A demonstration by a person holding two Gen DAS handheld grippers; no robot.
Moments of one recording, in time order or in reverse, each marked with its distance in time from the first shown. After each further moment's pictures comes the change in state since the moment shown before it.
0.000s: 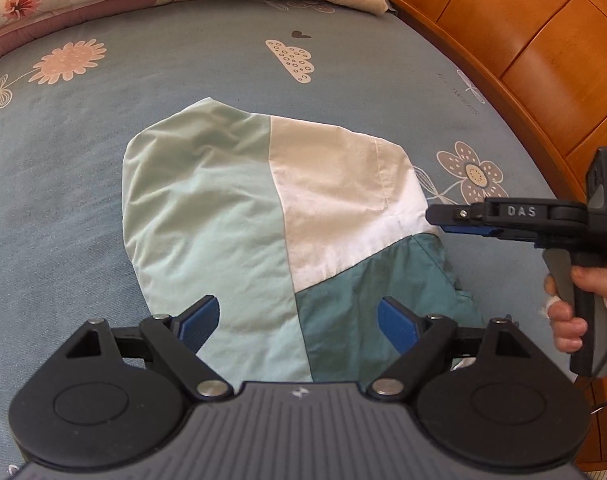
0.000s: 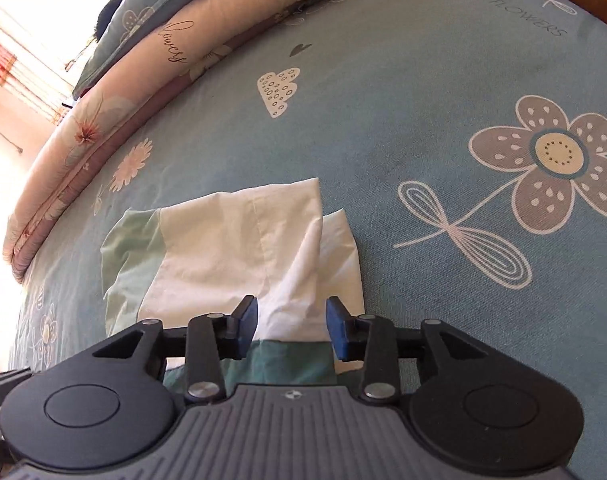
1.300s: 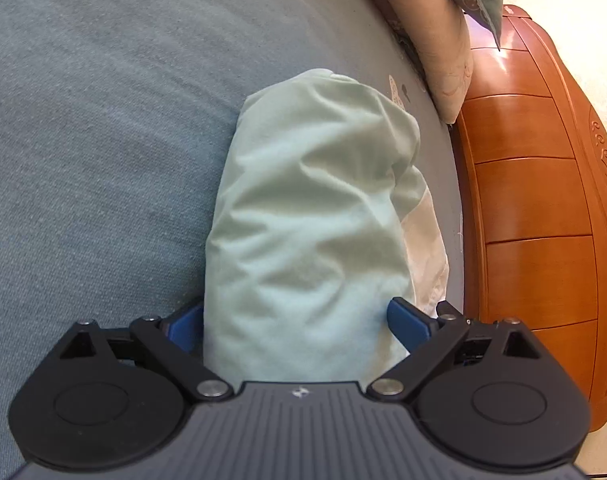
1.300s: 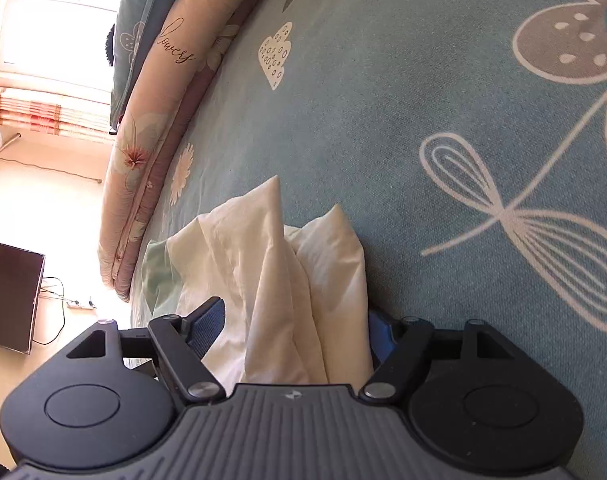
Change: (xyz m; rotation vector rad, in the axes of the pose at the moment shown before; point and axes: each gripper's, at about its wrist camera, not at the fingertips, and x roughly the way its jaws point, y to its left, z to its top) left arm 0.090 0.172 -0.004 -0.637 -0.025 -0.447; right arm 0.092 -0.075 0.038 0.254 0.129 0.380
